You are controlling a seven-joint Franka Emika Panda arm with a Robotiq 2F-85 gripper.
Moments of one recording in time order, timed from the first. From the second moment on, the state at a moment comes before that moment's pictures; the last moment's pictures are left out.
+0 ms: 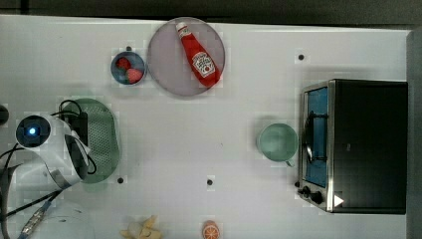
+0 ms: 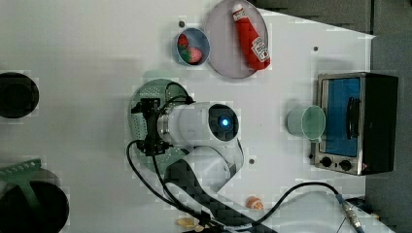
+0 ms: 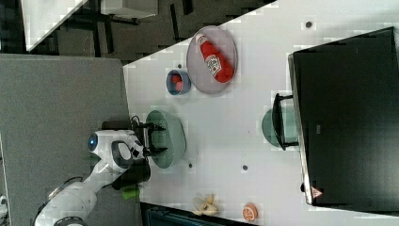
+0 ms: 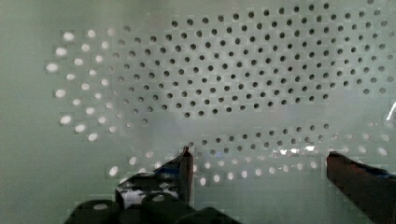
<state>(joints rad) 0.64 0.70 0.09 -1.88 0.24 1.05 1.23</state>
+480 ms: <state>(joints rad) 0.65 0.63 0.05 -1.92 0.21 0.86 1.10</state>
